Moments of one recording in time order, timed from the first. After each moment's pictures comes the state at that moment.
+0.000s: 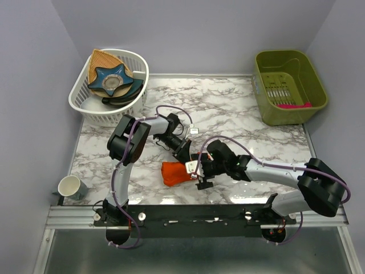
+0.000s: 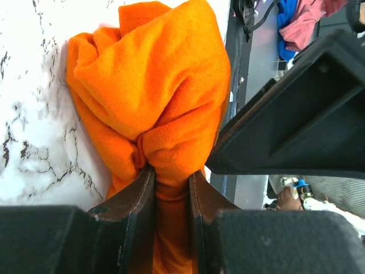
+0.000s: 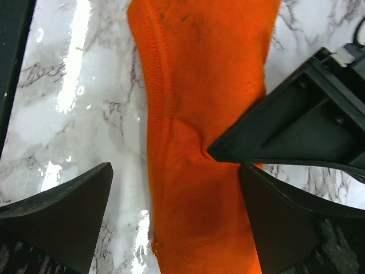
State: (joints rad) left arm -0.50 2.15 1.33 -0.86 1.20 0.47; right arm 0.92 1.37 0.61 0.01 -0.47 -0.82
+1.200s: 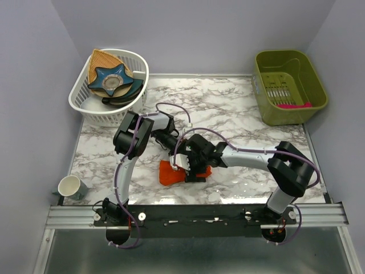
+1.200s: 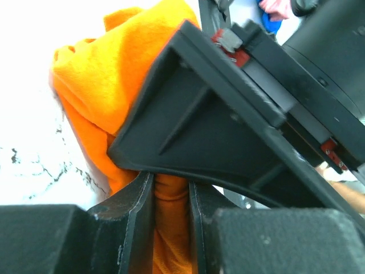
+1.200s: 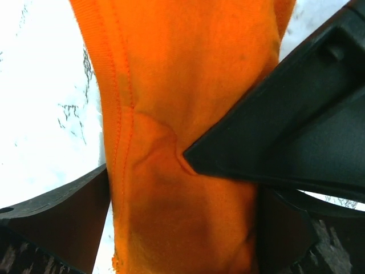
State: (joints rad) left arm -0.46 2.29 1.48 -1.28 1.31 1.06; right arm 0.95 1.69 0.96 -0.32 -0.32 -0.76
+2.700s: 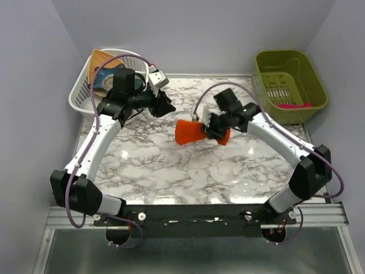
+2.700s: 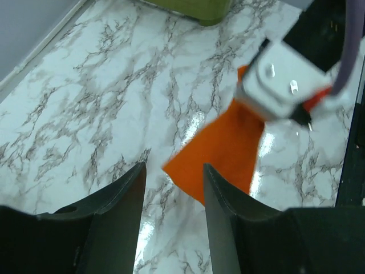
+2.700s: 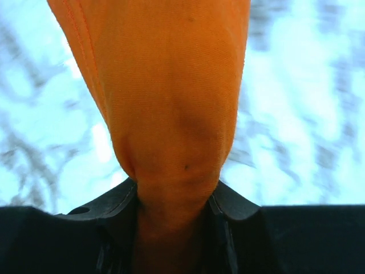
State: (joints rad) left arm -0.28 1.42 1.41 -0.45 0.86 0.29; right arm 0.70 1.57 1.26 -0.77 -0.34 -0.76
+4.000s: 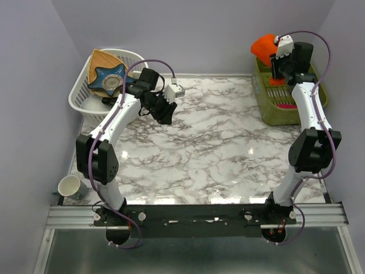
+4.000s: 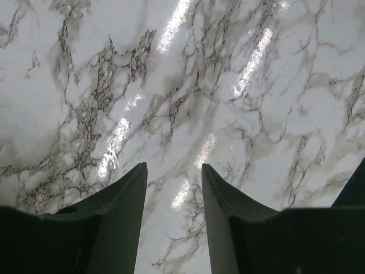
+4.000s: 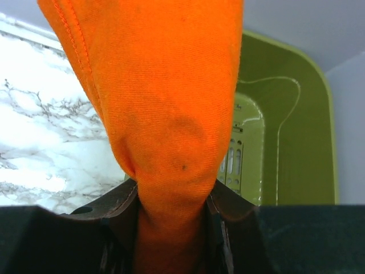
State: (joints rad) left arm -0.34 1.71 1.62 -0.96 0.53 0.52; right arm -0.09 1.85 1.83 -0.39 -0.15 -0.41
